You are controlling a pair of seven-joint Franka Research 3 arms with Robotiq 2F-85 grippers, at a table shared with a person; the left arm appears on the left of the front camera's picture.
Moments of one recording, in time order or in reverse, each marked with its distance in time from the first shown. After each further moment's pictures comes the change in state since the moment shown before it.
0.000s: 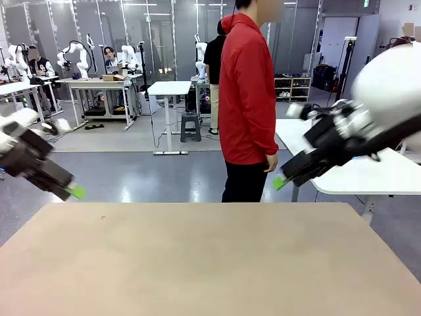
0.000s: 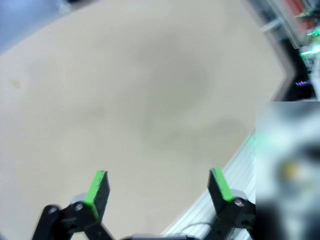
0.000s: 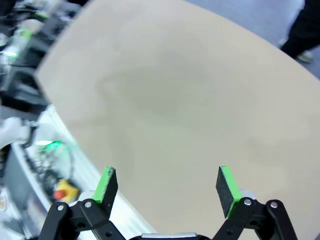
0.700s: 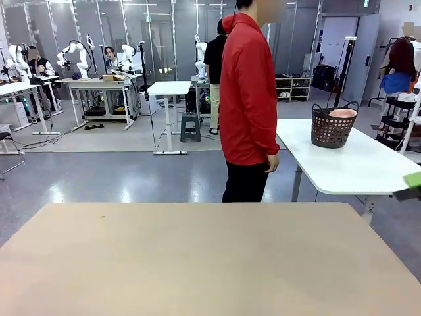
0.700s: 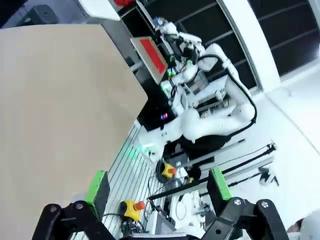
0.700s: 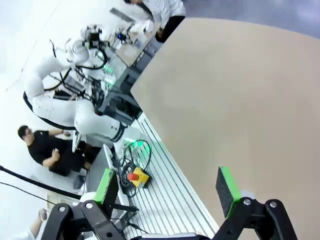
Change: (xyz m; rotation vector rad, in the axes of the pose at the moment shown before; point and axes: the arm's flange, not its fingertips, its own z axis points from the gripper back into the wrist) left arm -0.158 0.129 0.151 -0.643 -0.316 0.175; right arm -0.162 -0.135 0.131 0.463 -0.239 -0.167
